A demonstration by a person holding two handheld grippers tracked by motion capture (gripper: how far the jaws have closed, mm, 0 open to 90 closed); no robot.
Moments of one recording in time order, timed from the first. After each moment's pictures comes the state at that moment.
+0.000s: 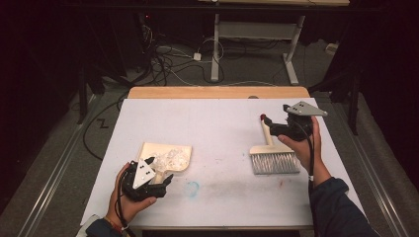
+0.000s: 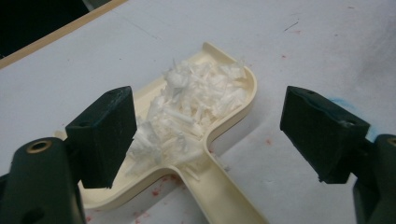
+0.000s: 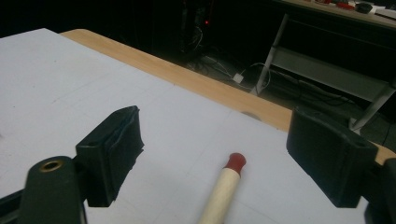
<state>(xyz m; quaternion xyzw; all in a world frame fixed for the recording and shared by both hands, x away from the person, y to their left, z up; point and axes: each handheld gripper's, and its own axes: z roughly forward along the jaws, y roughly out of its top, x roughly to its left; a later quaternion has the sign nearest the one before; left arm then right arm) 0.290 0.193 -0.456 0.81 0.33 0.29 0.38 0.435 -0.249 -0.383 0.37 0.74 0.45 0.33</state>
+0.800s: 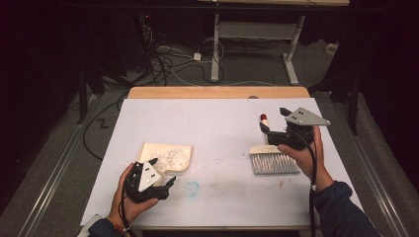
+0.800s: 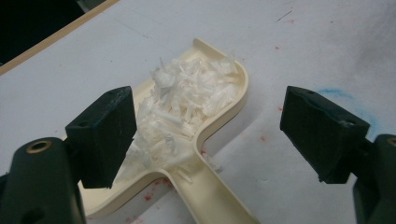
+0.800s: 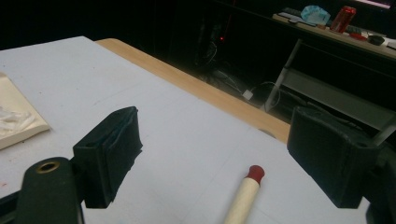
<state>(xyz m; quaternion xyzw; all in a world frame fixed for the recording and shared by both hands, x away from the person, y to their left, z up) 0.290 0.187 -0.460 0.83 0.31 0.29 0.37 0.396 -0.235 -0.367 0.32 0.75 0.47 0.34</state>
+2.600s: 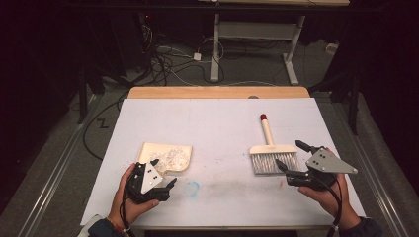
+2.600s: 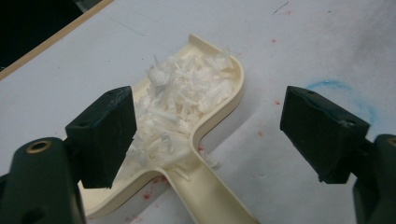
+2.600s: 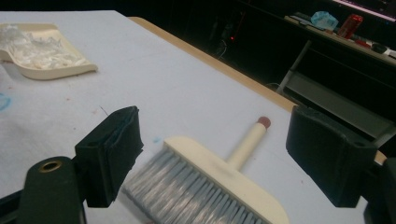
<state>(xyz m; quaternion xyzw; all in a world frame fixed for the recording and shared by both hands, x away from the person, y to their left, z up) 0.288 0.183 -0.461 0.83 0.30 0.29 0.35 0.307 -0.278 -0.401 0.28 0.77 0.46 0.36</state>
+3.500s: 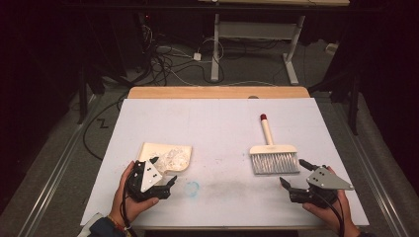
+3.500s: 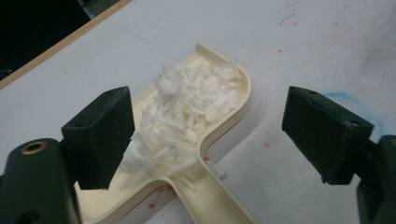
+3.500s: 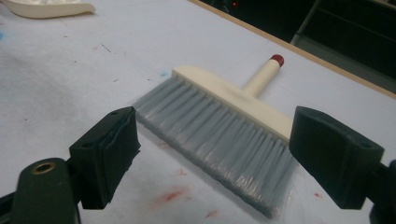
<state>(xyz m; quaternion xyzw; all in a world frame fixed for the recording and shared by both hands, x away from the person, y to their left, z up) 0.291 0.182 -0.460 0.83 0.30 0.30 0.36 0.289 -0.295 -0.450 0.31 0.79 0.42 0.33</state>
